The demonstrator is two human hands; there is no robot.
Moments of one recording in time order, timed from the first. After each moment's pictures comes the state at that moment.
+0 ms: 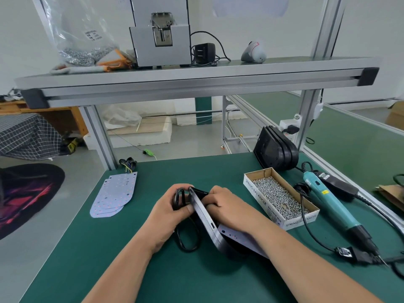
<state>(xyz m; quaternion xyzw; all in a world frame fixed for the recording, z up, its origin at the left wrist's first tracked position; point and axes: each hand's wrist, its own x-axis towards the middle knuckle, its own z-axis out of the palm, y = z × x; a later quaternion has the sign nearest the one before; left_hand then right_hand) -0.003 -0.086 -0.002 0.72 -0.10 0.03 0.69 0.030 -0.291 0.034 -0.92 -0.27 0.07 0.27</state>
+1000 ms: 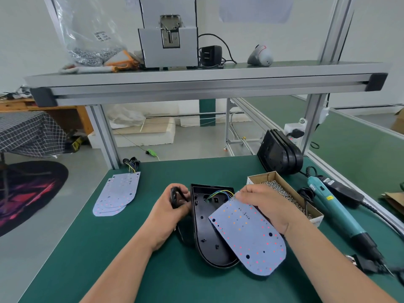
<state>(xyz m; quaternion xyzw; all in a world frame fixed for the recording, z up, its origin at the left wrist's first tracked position) 0.005 -0.082 -0.005 0.72 -0.06 0.04 0.69 0.033 -0.362 0.039 -0.73 -0.03 0.19 0.66</state>
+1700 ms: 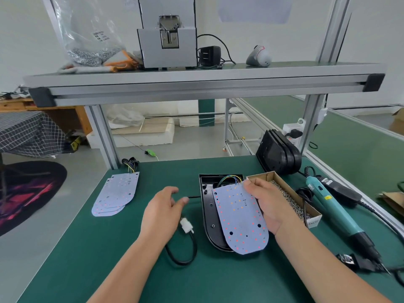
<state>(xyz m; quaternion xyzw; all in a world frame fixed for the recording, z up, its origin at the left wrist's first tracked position) 0.007 -0.085 -0.004 0.90 0.09 0.16 0.40 0.039 -0.353 0.026 -0.62 0.05 0.07 0.78</state>
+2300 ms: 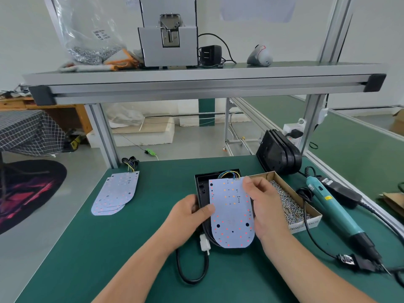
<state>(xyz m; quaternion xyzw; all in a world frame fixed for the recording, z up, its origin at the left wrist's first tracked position) -0.001 -0.118 -0.005 0.78 -0.04 -0.03 0.62 0.027 -0.326 0.016 -0.56 0.05 -0.09 0.82</state>
